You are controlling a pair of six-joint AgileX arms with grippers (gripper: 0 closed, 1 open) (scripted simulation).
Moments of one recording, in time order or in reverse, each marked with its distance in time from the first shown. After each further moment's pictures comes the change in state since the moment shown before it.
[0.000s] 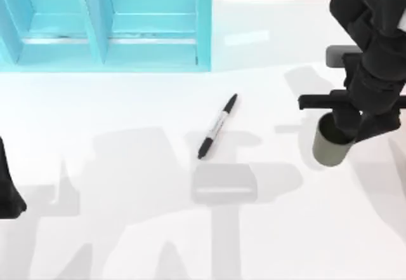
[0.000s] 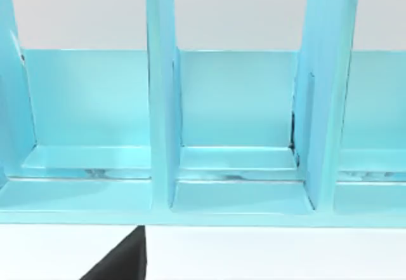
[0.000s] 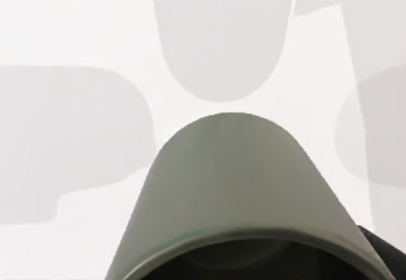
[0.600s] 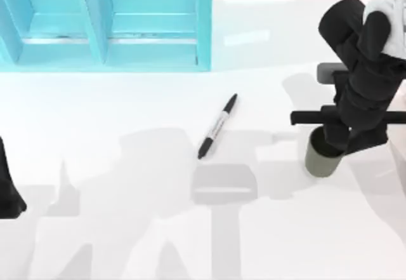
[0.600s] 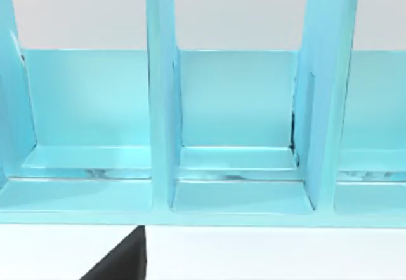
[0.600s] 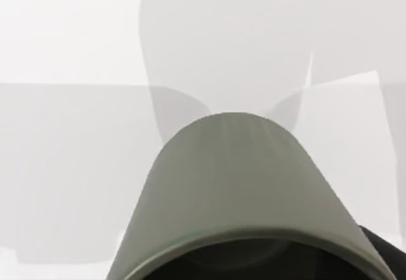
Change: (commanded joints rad) left arm 0.000 0.000 0.000 0.000 0.000 0.000; right arm 0.015 0.040 -0.080 0.126 0.003 0.012
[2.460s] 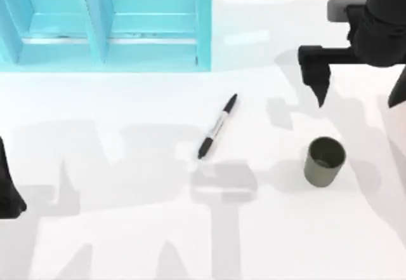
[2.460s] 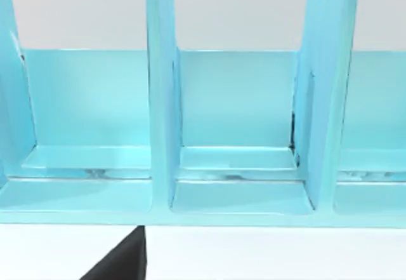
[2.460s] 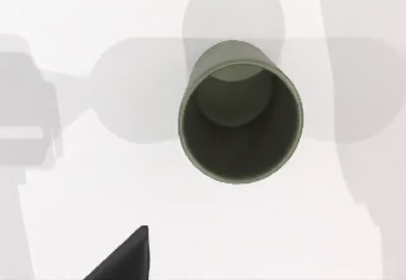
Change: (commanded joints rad) left arm 0.000 0.000 0.000 0.000 0.000 0.000; right arm -0.005 0.000 0.419 -0.430 0.000 0.000
